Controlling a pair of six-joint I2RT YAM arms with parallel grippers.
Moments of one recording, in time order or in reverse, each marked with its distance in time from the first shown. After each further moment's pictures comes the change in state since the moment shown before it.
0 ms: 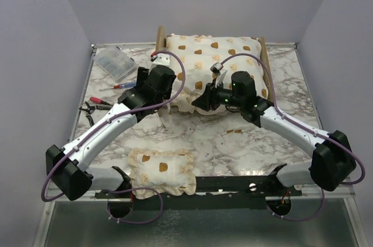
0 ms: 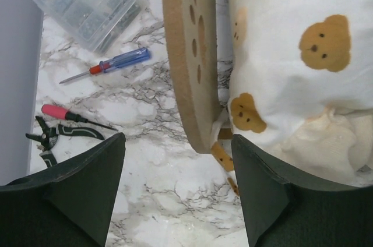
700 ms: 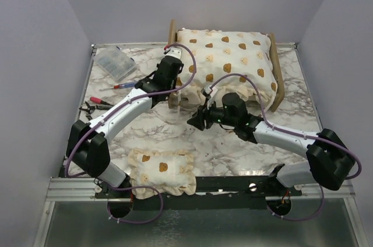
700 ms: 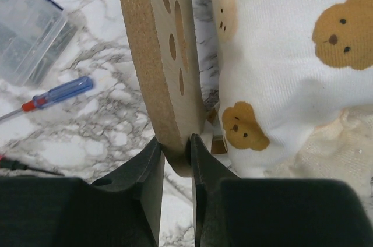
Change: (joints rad) left arm 0.104 0.229 0.053 0.160 0.215 0.037; right arm 0.161 0.001 -0.224 0.195 0.124 -0.116
